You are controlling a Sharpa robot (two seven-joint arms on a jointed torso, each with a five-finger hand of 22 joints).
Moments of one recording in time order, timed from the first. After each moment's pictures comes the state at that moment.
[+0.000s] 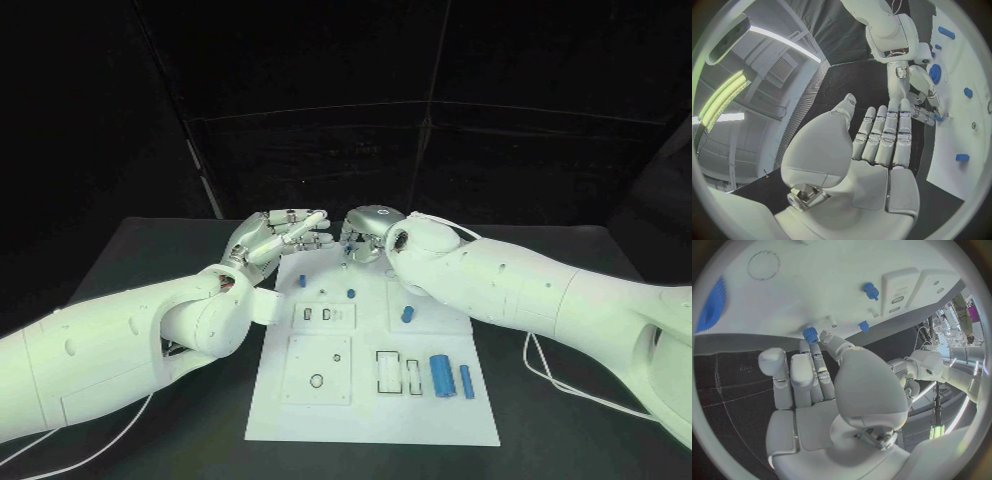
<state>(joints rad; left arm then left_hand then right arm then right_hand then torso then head) 1.19 -0.83 -0.04 1.56 0.01 -0.31 0.54 1.32 -0.01 0.09 0.12 0.04 0.89 0.23 0.15 0.08 0.93 0.19 0.13 0.07 0.99 0.15 0.19 0.10 0.18 0.86 0.26 0.27 0.12 1.27 -0.28 -0.04 0.93 -1.57 -0.27 -0.07 1.32 -0.11 0.41 -0.02 0.11 1.02 0.17 0.07 0.06 1.15 0.10 0.06 0.07 1.47 0.01 1.18 1.01 0.12 1.21 0.12 1.26 0.93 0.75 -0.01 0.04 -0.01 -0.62</state>
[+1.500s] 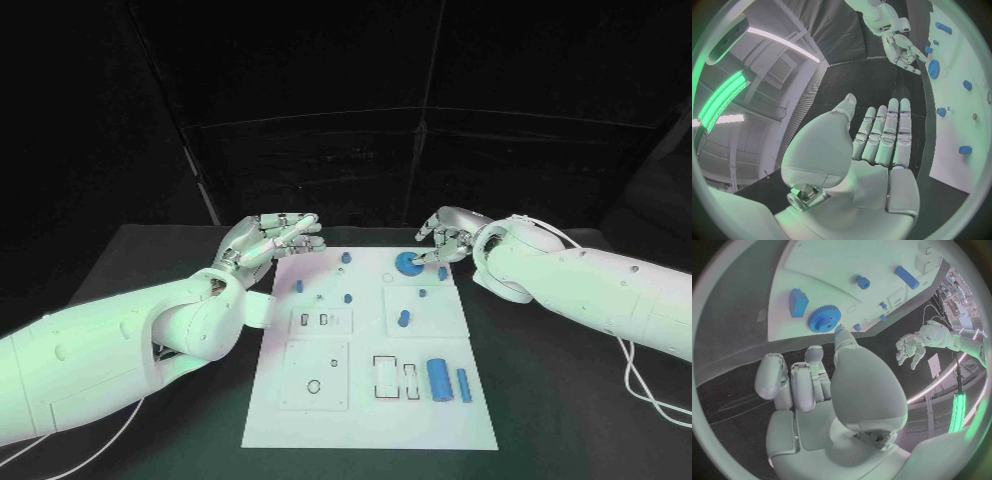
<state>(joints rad) 1.19 -0.85 -0.04 1.55 0.01 -0.31 0.53 1.33 0.00 0.09 0.12 0.04 0.89 0.23 0.14 0.07 0.93 0.19 0.13 0.07 0.99 0.15 0.19 0.10 0.18 0.86 0.26 0.27 0.12 1.27 -0.66 -0.01 1.17 -1.34 -0.25 -0.16 1.40 -0.14 -0.04 0.26 0.21 0.85 0.17 0.13 0.07 1.19 0.08 1.00 0.88 1.47 -0.01 1.42 1.29 0.10 1.32 0.11 1.38 1.14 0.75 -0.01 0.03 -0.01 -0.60</state>
